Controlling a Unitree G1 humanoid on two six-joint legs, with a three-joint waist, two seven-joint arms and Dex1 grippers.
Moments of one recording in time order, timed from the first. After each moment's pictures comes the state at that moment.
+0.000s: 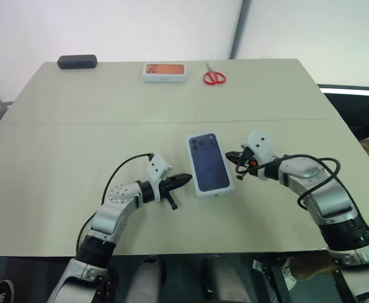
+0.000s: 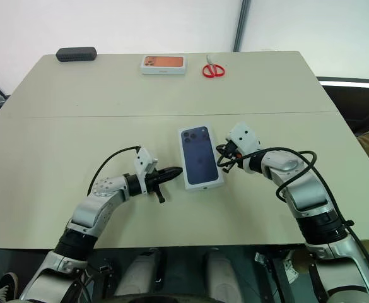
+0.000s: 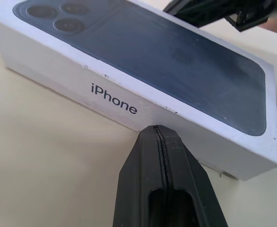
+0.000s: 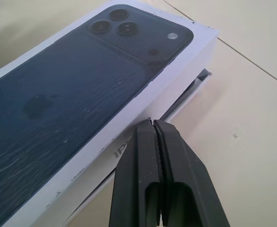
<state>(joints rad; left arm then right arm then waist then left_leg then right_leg) -0.32 0.27 -0.19 0.05 -0.29 0.30 -0.80 -0.43 -0.66 0.13 -0.14 0.28 0.60 0.66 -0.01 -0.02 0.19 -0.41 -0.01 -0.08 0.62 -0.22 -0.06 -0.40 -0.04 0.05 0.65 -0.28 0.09</state>
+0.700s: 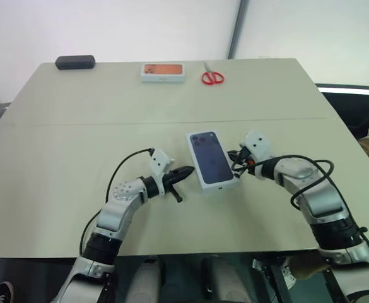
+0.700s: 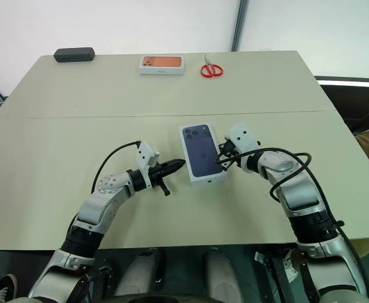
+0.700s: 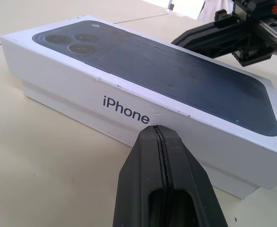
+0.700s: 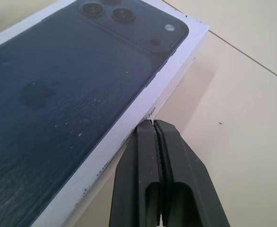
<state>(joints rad) -0.33 0.21 -0.17 0.05 -0.28 0.29 -0.73 -0.43 -0.59 0.12 -0.10 0.17 0.60 0.63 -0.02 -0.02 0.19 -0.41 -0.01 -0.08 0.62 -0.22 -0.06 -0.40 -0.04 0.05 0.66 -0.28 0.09</state>
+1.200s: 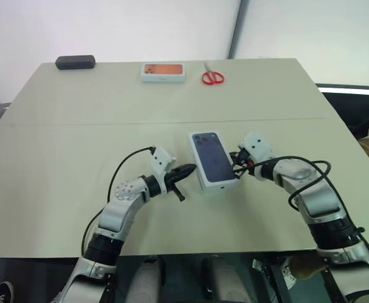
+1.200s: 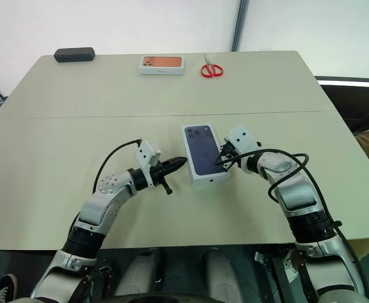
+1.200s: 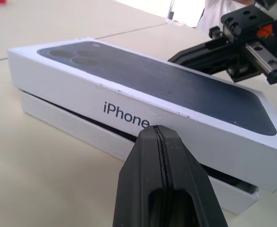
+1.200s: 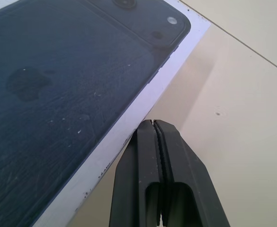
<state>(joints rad) -0.33 0.20 -0.17 0.02 -0.28 0.29 -0.72 -0.43 -0.58 0.13 -0.08 0.14 0.59 0.64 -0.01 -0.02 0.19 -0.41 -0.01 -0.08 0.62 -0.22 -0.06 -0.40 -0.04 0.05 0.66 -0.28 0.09</state>
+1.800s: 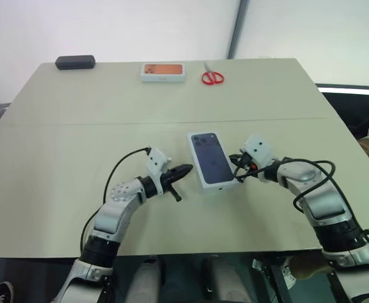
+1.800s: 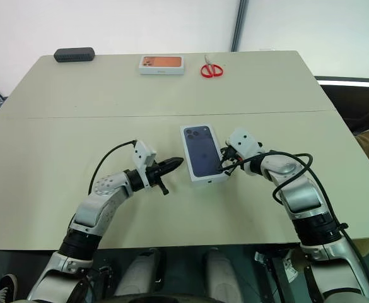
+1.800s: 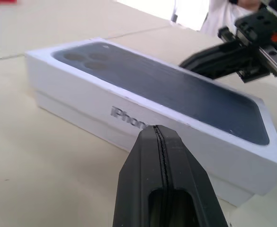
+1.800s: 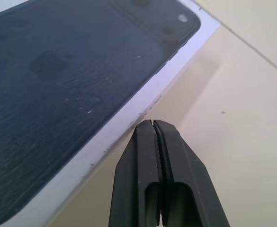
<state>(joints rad) -0.32 0.21 -0.10 -0.01 -0.35 0.34 -0.71 -0.43 -0.62 0.09 -0.08 0.13 0.53 0.69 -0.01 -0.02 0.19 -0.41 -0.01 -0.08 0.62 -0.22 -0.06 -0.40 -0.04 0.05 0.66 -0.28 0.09</state>
